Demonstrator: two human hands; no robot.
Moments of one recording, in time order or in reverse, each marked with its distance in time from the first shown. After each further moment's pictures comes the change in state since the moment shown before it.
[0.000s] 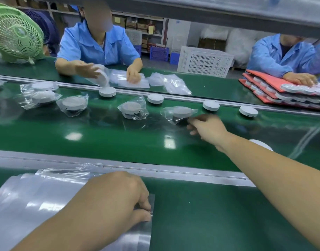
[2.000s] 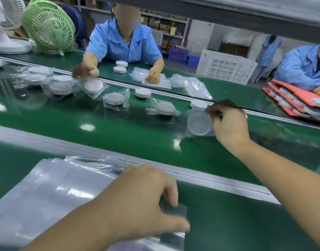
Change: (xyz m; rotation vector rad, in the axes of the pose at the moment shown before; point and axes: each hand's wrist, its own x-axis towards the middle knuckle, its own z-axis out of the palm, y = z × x) left_hand 0.000 0.004 0.001 -0.209 0.126 -0.059; right_hand -0.010 -0.040 0.014 -0.384 0.332 -0.514
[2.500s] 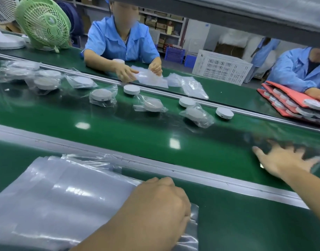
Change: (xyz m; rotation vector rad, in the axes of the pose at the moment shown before) left_hand 0.003 0.014 0.040 0.277 -0.048 0.200; right_hand -0.048 0.179 -0.063 -0.833 -0.442 0.687
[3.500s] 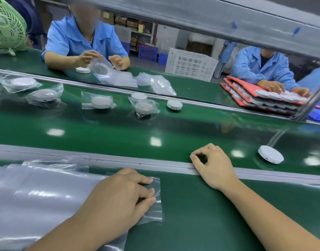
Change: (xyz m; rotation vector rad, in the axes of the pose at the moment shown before) left_hand -0.005 -0.008 0.019 -0.093 0.144 -0.039; right_hand -0.128 -0.026 0.011 0.604 0.188 -0.560
